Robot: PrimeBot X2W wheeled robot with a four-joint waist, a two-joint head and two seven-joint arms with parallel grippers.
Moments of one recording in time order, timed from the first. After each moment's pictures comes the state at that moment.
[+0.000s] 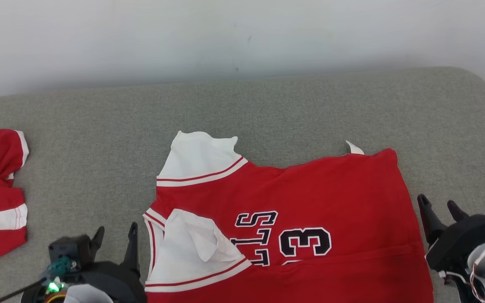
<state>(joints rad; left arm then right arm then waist) -0.11 0.36 -0.36 0.03 -0.56 0.25 0.13 -0.10 -0.05 -0.37 -0.10 0.26 0.13 0.60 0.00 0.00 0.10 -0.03</state>
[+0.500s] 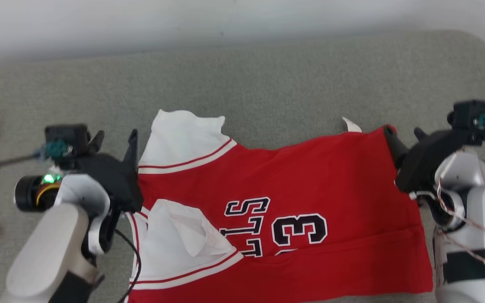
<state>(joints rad) -0.57 0.32 -0.36 0.30 -0.58 0.15 0.21 -0.48 -0.09 -0.23 0.14 0.16 0.13 0.67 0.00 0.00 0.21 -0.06</state>
